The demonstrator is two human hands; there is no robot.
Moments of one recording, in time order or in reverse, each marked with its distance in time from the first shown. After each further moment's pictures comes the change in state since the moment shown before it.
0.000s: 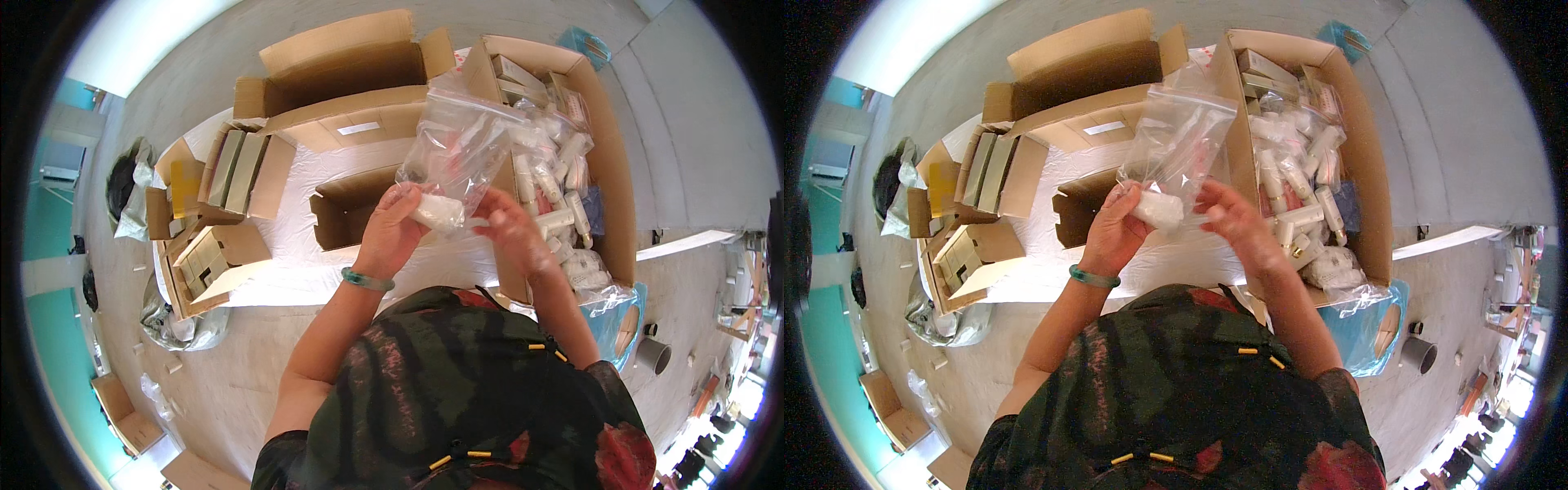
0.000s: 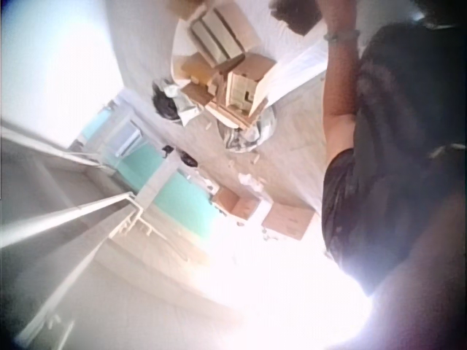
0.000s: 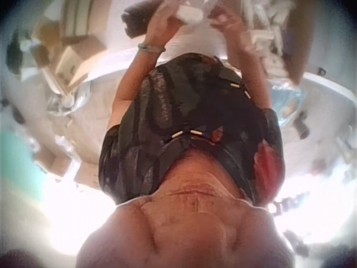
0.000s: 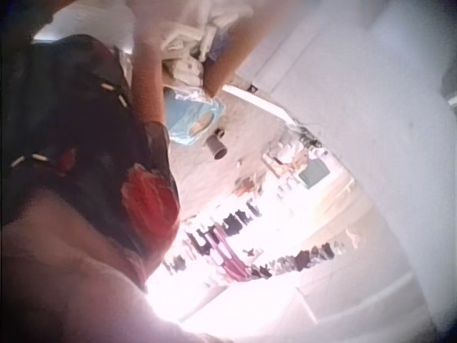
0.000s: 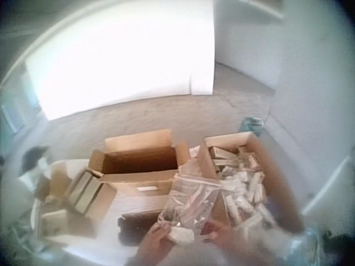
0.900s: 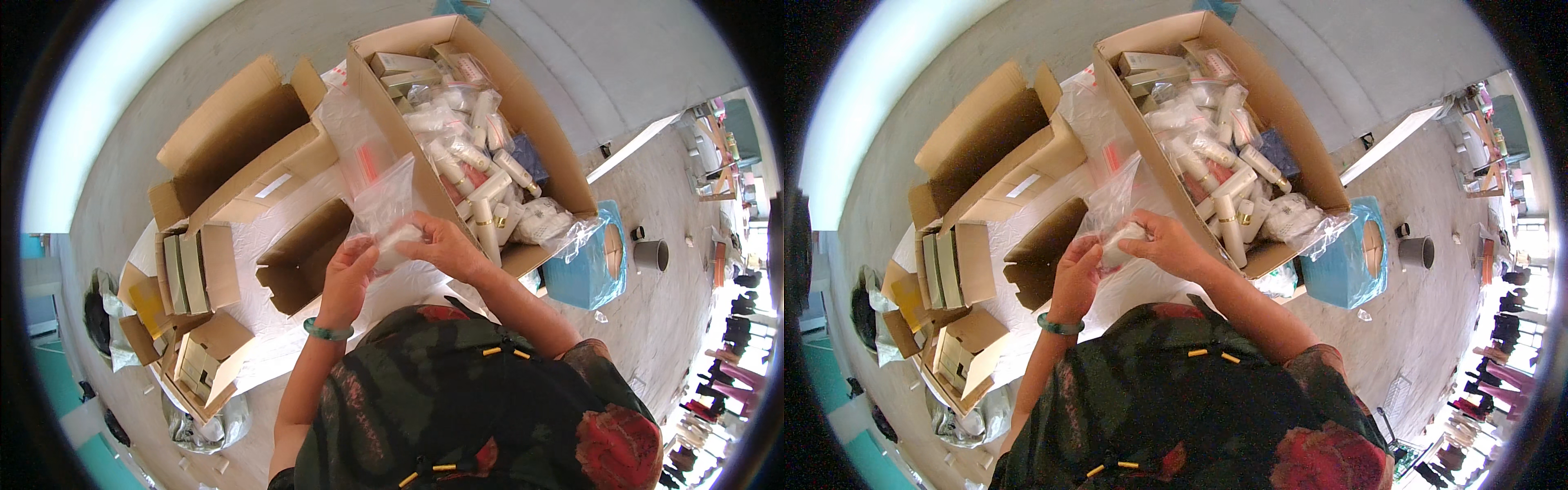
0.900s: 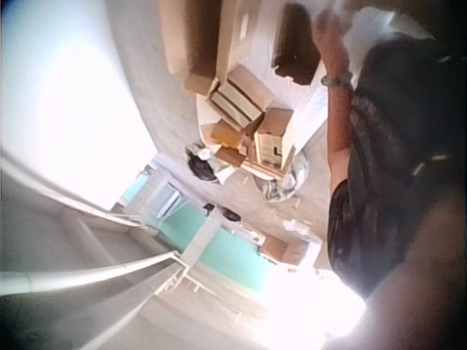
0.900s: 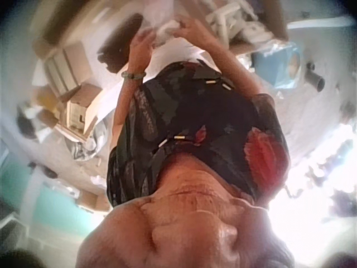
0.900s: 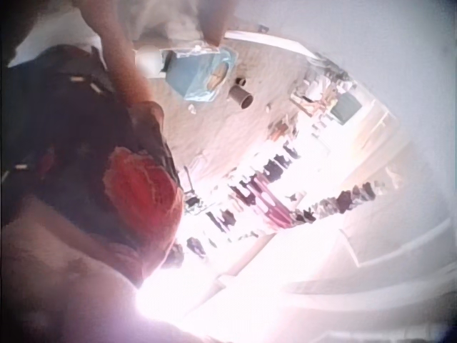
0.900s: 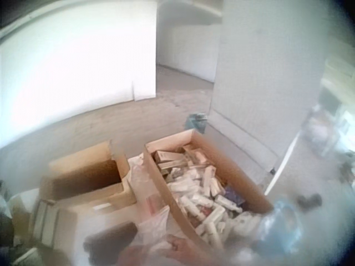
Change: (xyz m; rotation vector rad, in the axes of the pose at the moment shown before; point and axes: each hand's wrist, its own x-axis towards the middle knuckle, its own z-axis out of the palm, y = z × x) left_hand 0.002 -0.017 -0.019 0.470 -0.010 -0.185; right_hand -0.010 0.016 0.012 -0.280 0.099 -0.026
